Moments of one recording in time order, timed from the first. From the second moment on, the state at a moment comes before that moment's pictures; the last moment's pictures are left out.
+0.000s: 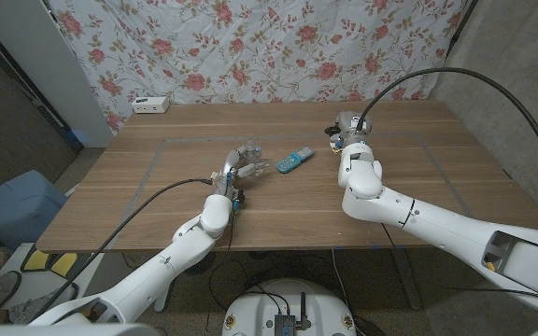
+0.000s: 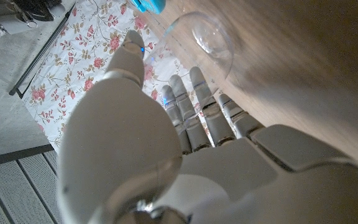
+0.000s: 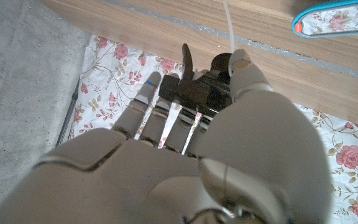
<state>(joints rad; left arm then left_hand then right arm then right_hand) 0.90 0.44 0.57 -1.37 -0.05 -0.23 0.48 1.17 -0.03 0.29 -0.22 0.22 0.59 -0.05 0.61 0.19 0.66 -0.13 0.53 0.52 0.81 -0.09 0.18 0.38 0.25 -0.04 0.18 0.16 -0.51 -0.62 -1.07 -1.85 -0.72 -1.15 -0.09 0.94 -0.01 0.36 -0.16 0.18 0.91 -0.20 0.23 0.20 0.92 -0.17 0.24 0.24 0.66 -0.06 0.20 0.19 0.56 0.02 0.19 0.16</state>
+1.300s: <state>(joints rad) 0.88 0.43 0.57 -1.37 -0.09 -0.21 0.45 1.05 -0.01 0.40 -0.15 0.20 0.46 -0.05 0.45 0.19 0.49 -0.08 0.37 0.42 0.53 -0.05 0.17 0.23 0.20 0.02 0.18 0.17 -0.51 -0.59 -1.07 -1.76 -0.61 -1.13 -0.11 0.84 -0.10 0.36 -0.14 0.20 0.71 -0.19 0.19 0.21 0.69 -0.16 0.19 0.26 0.53 -0.05 0.18 0.19 0.53 0.05 0.18 0.16</state>
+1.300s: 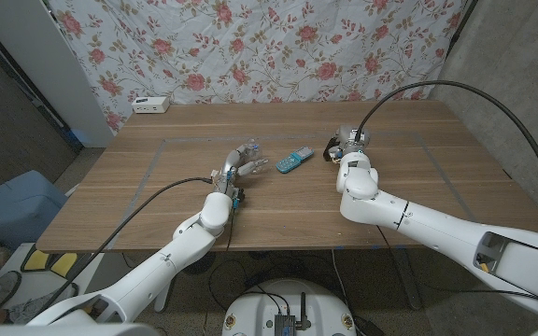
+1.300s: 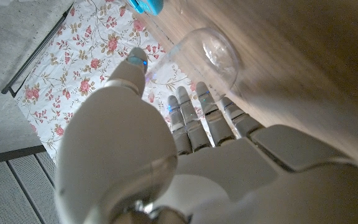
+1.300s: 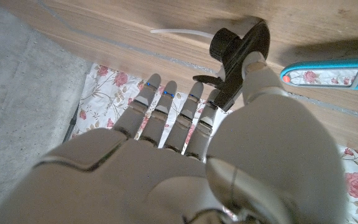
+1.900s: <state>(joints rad) 0.88 0.44 0.57 -1.36 -0.11 -0.21 0.43 0.99 0.01 0.36 -0.15 0.19 0.37 -0.07 0.36 0.19 0.42 -0.06 0.30 0.36 0.41 -0.04 0.17 0.18 0.18 0.03 0.18 0.17 -0.48 -0.62 -1.09 -1.77 -0.54 -1.10 -0.06 0.70 -0.16 0.30 -0.12 0.24 0.41 -0.11 0.18 0.21 0.36 -0.08 0.17 0.22 0.29 -0.04 0.18 0.19 0.44 0.06 0.18 0.16</state>
